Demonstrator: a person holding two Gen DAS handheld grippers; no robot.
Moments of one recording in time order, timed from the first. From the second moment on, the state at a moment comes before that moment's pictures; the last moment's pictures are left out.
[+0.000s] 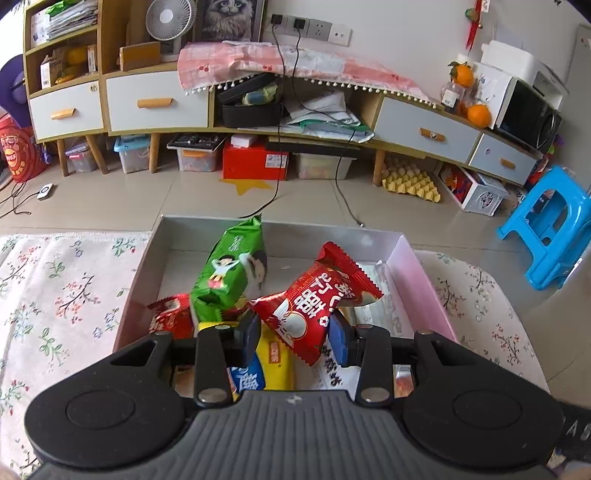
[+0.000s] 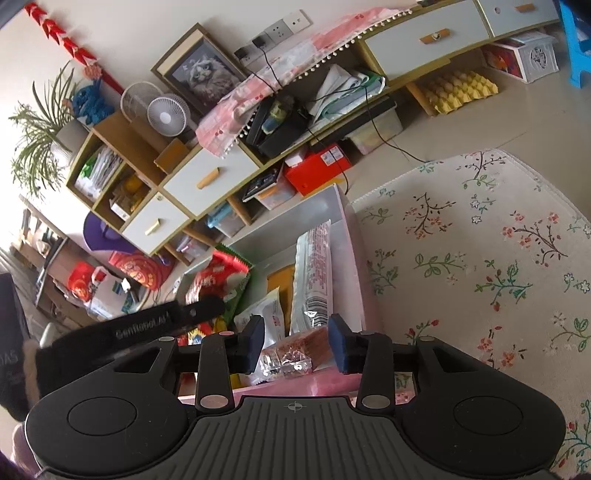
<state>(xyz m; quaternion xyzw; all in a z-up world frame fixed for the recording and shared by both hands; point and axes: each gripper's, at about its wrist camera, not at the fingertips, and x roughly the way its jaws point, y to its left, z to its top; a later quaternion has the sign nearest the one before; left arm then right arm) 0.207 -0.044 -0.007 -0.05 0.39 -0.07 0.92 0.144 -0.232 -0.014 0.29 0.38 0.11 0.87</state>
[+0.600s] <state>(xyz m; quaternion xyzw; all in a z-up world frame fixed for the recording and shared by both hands) 0.181 -0.036 0.011 -0.02 0.38 -0.06 0.92 0.127 -0.229 0.003 0.26 0.37 0.13 0.88</state>
